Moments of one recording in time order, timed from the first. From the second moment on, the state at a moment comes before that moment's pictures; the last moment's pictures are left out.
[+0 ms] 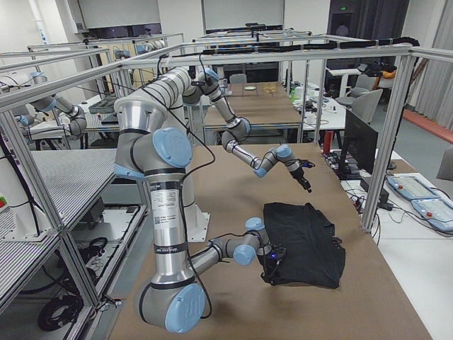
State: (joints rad) left arm -0.83 -2.31 -1.32 -2.07 -1.64 -1.37; right arm 0.61 -1.36 1.75 -1.22 1.63 1.60
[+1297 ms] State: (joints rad) left arm -0.83 -2.36 -1.30 -2.02 -1.64 -1.38; right arm 0.59 -1.42 1.85 -1.24 1.66 1.60
